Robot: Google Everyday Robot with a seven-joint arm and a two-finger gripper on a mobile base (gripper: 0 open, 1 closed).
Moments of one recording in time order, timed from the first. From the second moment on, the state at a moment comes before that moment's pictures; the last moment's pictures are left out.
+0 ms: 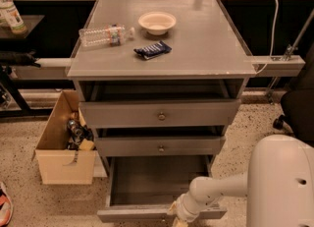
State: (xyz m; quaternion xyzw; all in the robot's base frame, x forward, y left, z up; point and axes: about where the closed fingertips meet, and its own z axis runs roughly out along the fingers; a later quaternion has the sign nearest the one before) arm 0.393 -0.067 0.243 -0.70 0.67 0.22 0.12
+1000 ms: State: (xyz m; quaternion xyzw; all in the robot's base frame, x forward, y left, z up) arm 0.392 -0.089 0.155 -0.68 0.69 0.24 0.12
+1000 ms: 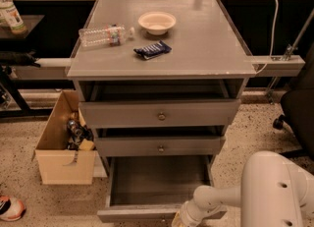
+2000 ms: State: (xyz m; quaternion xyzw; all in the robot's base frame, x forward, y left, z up) arm 0.392 -0.089 0.153 -0.68 0.69 0.24 0.12
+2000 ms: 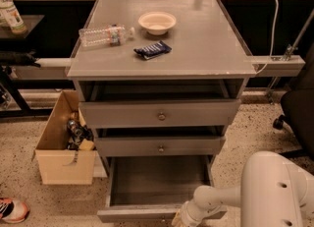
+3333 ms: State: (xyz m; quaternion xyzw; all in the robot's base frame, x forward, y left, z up) arm 0.409 -0.102 0.158 -0.68 0.69 0.20 0.14
